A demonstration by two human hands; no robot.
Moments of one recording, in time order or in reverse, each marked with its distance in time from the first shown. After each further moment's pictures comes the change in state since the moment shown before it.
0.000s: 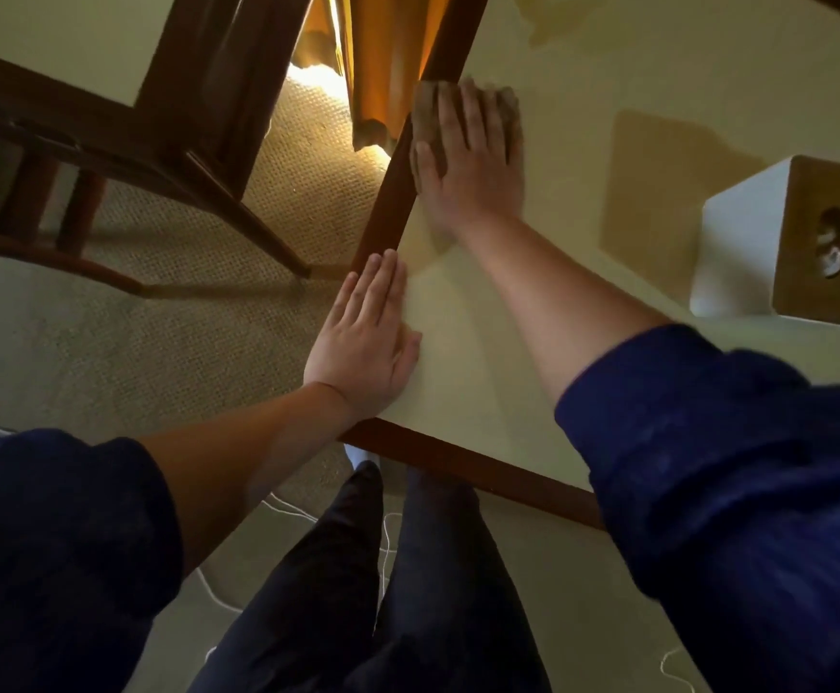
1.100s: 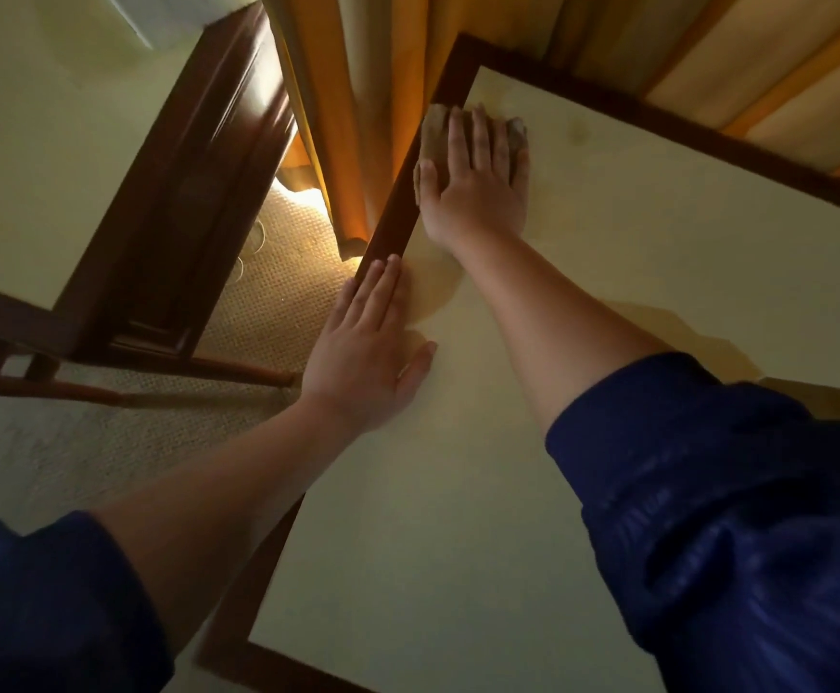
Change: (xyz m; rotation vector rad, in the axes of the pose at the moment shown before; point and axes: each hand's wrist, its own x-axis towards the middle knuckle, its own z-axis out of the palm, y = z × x) left_hand 0.213 0.015 -0.028 0.055 0.057 -0.017; right_hand 0.194 0.069 -0.030 0.019 0.059 0.088
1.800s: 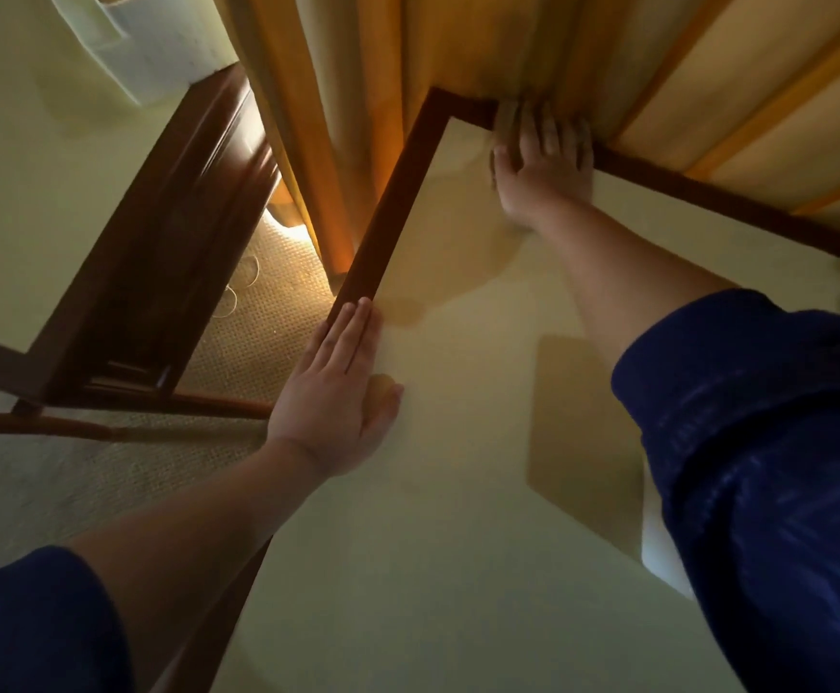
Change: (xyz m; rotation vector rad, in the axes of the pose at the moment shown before) left_hand -0.002 -0.002 -0.001 0.030 -0.033 0.008; right_hand 0.080 0.099 -0.042 -0.056 -0.112 0.046
